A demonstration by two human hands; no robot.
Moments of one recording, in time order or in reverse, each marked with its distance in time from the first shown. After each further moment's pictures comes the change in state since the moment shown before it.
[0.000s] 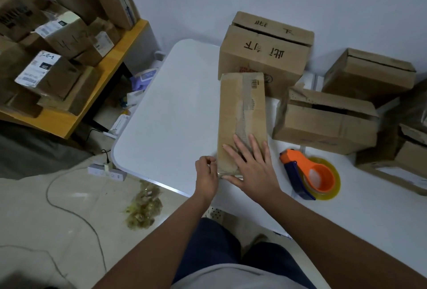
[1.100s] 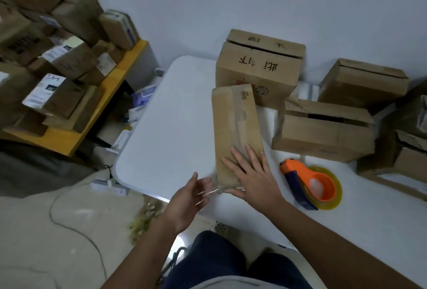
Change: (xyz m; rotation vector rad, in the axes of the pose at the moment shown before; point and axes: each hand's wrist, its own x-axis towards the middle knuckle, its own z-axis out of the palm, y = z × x) left_hand -0.020 0.026 -0.067 -0.659 -0.256 -0.575; right_hand 0.002 0.006 -0.008 0.004 -0.033 -0.084
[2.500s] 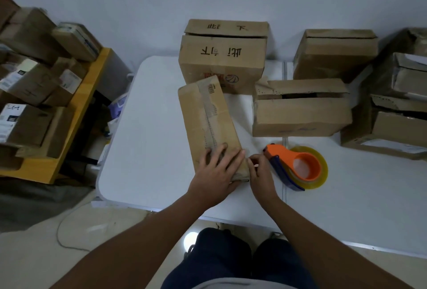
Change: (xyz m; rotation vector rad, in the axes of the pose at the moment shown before) left_hand 0.049 -0.001 0.086 2.108 -0.024 1.302; right_hand -0.028 0.026 0.050 1.147 0.360 0.720
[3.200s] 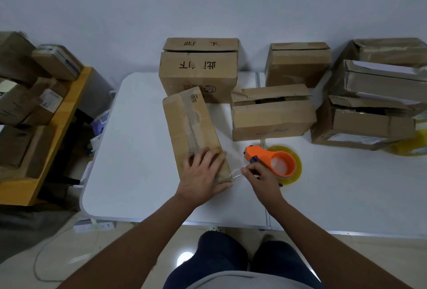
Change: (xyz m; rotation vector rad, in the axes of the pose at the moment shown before) left_hand 0.006 0.007 -0.006 -0.045 0.096 -0.064; right_hand -0.032 -0.021 -0.060 0.121 0.017 0.075
